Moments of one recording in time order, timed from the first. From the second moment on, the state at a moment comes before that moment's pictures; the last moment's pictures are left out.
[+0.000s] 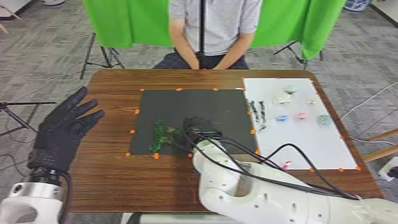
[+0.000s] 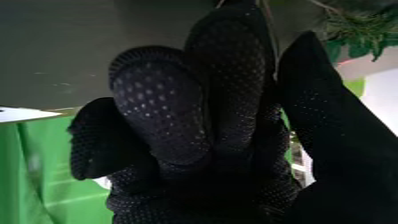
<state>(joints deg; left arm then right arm) 139.4 -44.5 -102.3 -135.6 34.8 22.6 19.2 -54.8 -64.9 15.2 -104.4 -120.1 -2.5 60.9</state>
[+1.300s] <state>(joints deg) 143.2 -43.6 -103.5 -136.3 32.6 24.6 23.6 -57.3 -54.2 19.1 -113.3 -111.8 -2.9 59.1</state>
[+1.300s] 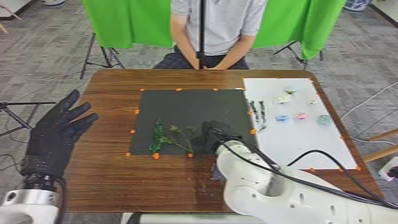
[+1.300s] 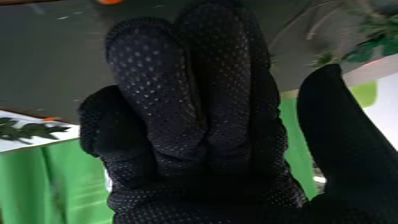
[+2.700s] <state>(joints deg) 148.5 -42.7 -107.1 -136.5 30.6 25.2 28.9 -76.0 -46.0 50.2 -125.2 -93.3 23.7 47.4</state>
